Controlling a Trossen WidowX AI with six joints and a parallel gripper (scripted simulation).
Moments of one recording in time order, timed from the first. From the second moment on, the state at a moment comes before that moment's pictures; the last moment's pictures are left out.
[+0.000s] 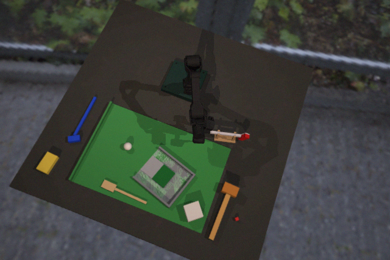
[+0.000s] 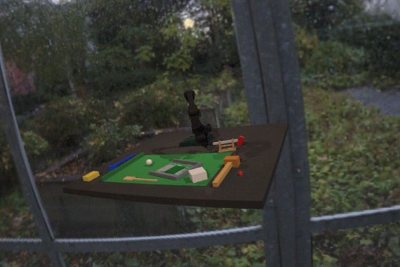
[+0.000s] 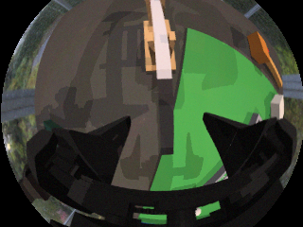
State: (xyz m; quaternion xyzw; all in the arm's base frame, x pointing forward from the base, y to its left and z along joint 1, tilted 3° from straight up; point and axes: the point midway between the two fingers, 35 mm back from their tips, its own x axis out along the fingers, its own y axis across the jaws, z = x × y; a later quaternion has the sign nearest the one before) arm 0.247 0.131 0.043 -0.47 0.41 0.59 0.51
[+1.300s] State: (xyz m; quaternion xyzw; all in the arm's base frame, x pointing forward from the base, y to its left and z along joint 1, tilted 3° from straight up) arm 0.246 0.129 0.023 -0.47 0.41 0.59 0.51
